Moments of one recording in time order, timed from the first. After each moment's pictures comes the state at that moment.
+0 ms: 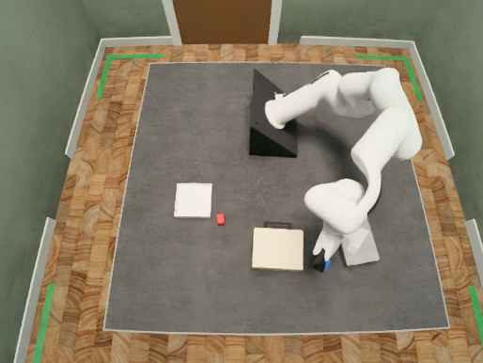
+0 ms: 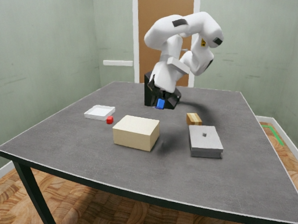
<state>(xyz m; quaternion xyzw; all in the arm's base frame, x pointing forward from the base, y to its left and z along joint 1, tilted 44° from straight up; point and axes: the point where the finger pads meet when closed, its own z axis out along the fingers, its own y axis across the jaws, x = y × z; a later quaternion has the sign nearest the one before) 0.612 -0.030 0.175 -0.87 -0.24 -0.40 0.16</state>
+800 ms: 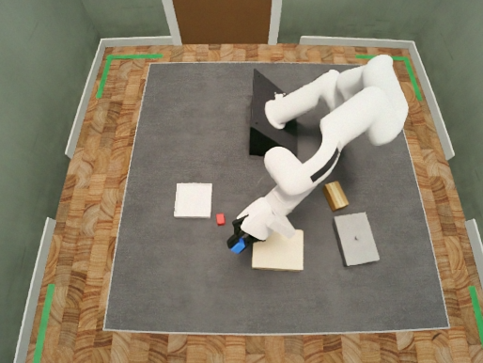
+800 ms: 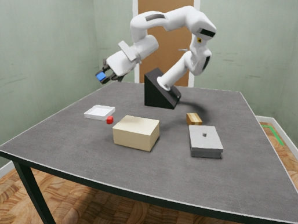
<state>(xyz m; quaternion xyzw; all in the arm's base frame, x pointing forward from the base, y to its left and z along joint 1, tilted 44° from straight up) 0.556 -0.264 0.043 -0.94 0.13 -0.31 -0.04</state>
